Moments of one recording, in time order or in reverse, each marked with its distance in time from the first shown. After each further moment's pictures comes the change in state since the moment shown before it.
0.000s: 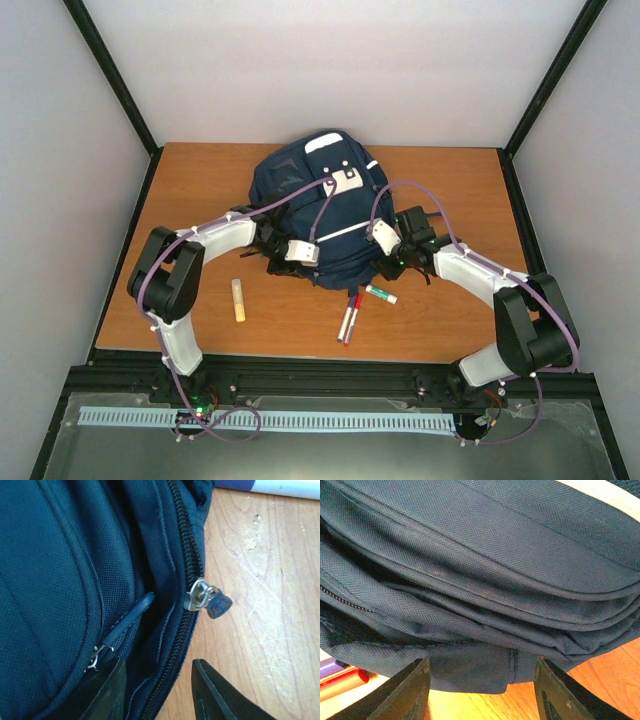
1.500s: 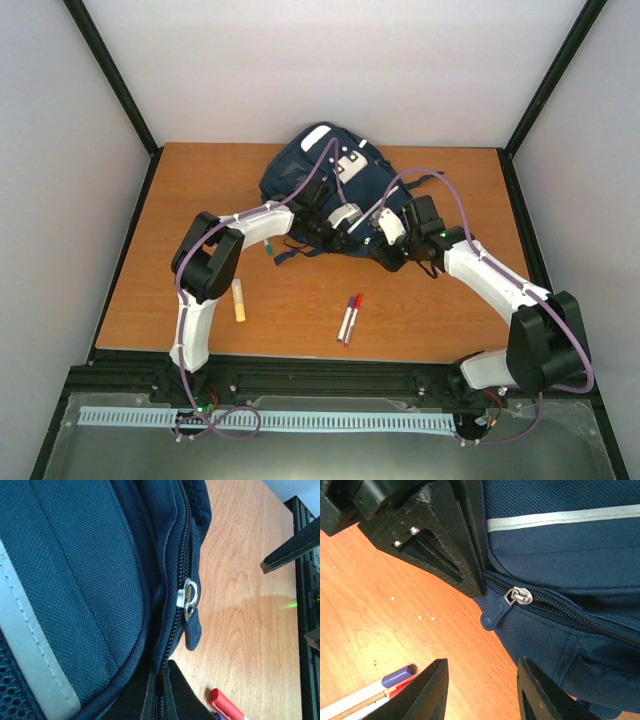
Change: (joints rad) left arm -0.122 0.288 0.333 0.249 0.245 -0.986; right arm -0.010 -0.097 0.093 -0.145 -0.111 0.156
